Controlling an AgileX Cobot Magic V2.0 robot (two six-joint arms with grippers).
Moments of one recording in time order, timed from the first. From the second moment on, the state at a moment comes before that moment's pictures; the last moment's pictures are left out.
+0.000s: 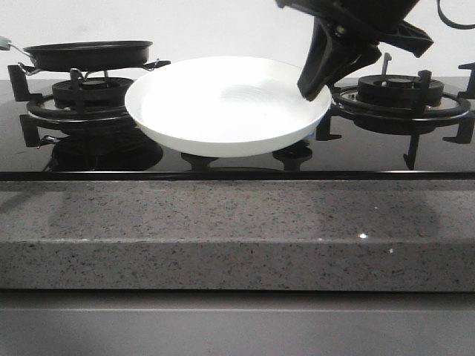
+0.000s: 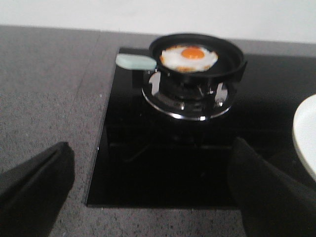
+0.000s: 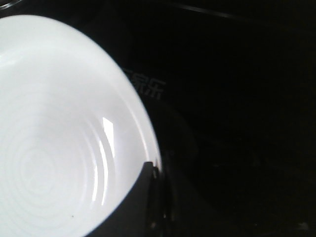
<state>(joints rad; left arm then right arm) -0.08 0.60 -0.70 -0.03 0.61 -0.05 0.32 1.63 -1.31 0.41 0.71 -0.12</state>
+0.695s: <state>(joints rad) 0.31 1.39 -1.16 -0.93 0.84 0.31 0.32 1.63 -1.31 0.41 0.71 -0.12</state>
